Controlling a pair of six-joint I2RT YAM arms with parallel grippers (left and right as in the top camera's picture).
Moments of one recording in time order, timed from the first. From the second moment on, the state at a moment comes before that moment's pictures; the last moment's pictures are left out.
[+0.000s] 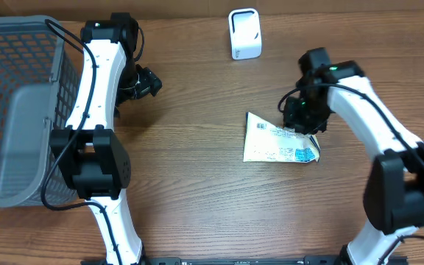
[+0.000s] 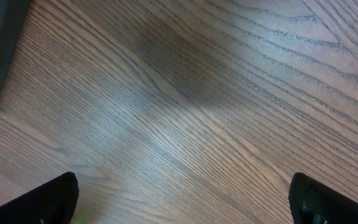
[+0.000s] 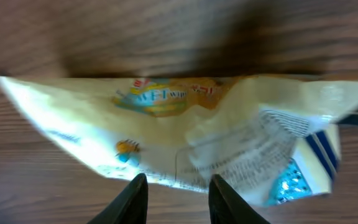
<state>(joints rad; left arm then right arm) -0.01 2.17 2.07 -1.53 -0.09 -0.72 0.23 1.91 1.45 -1.10 -0.22 0.43</state>
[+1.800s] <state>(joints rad) -0.01 2.17 2.07 -1.53 -0.09 -0.72 0.38 2.09 1.75 -1.49 -0.04 0.43</state>
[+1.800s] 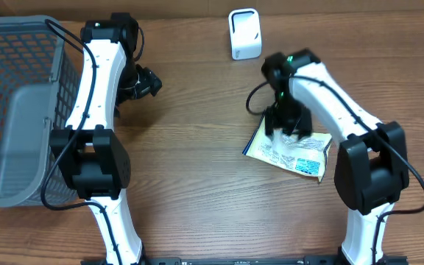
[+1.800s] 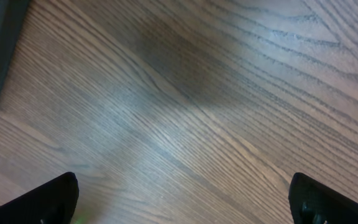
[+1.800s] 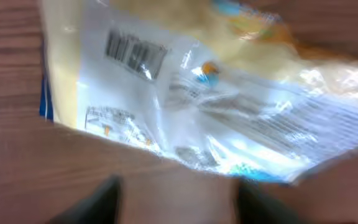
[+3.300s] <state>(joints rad) -0.01 2.17 2.07 -1.53 -0.09 -0.72 0.14 2.08 1.79 -1.43 0.04 0.40</state>
